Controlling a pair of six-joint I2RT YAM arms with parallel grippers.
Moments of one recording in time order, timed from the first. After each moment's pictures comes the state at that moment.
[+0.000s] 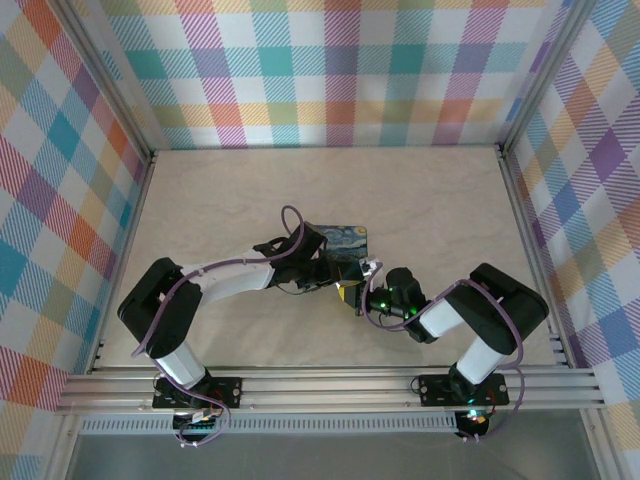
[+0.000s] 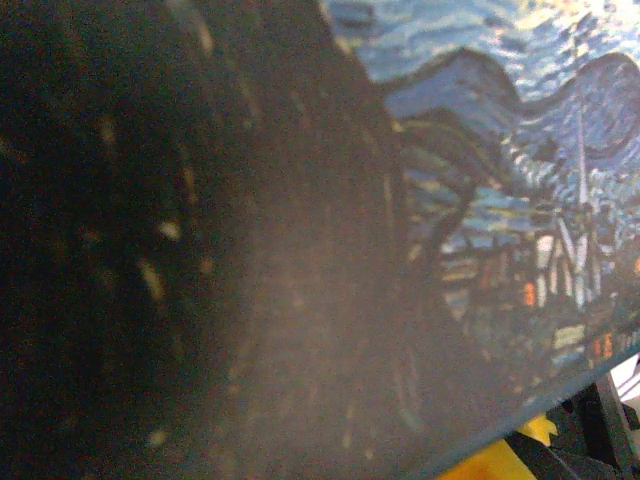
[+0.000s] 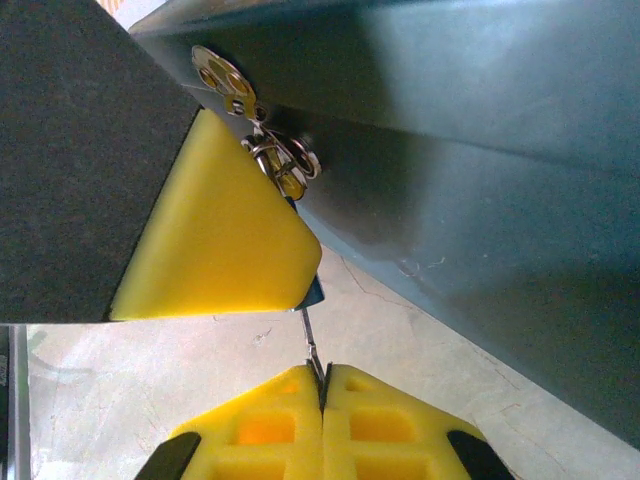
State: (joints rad) left arm -0.77 1.66 0.99 -0.29 0.24 -0.97; right arm 0.71 1.64 0.25 0.99 -0.35 0.53
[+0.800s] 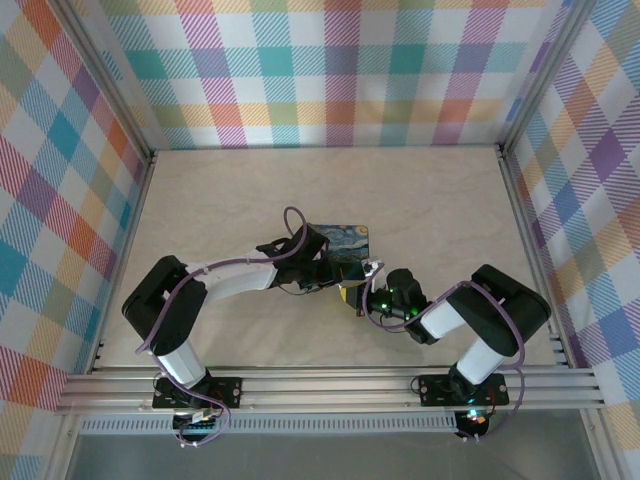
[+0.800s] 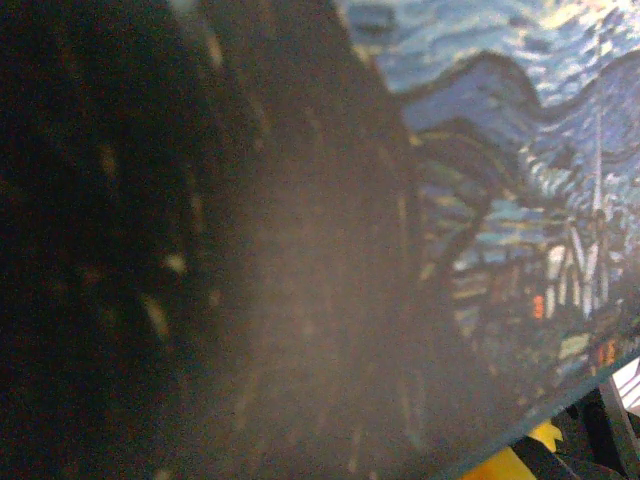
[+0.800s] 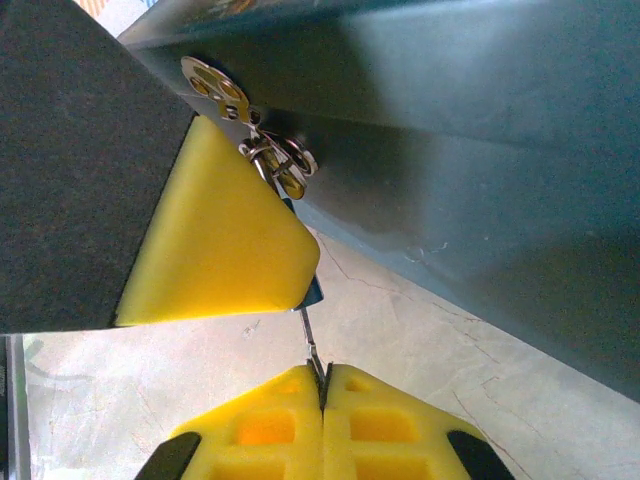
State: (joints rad) left arm -0.77 1.69 0.99 -0.27 0.25 -0.98; right arm 0.71 1.63 0.24 0.97 -0.33 0.57
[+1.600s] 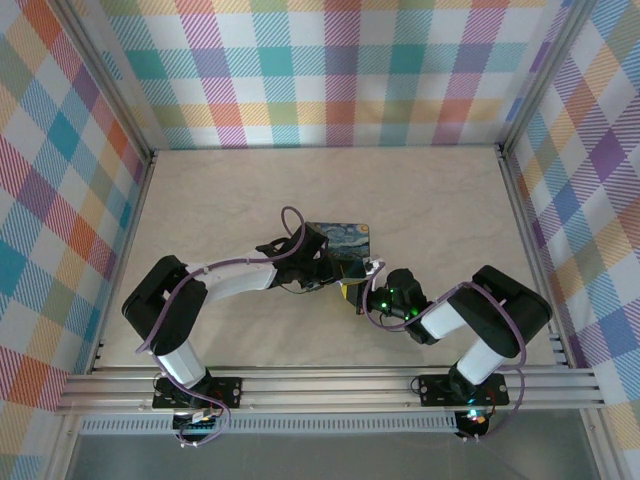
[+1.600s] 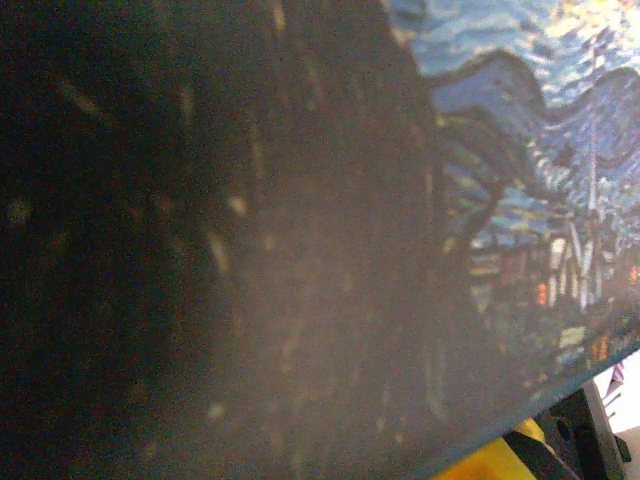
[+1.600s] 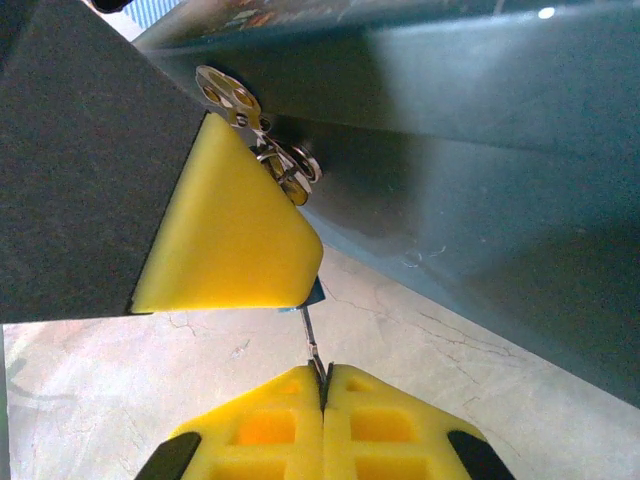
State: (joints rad) left arm -0.77 1.69 0.99 -0.22 0.24 -1.03; right arm 0.71 1.61 0.24 0.98 -0.28 0.56
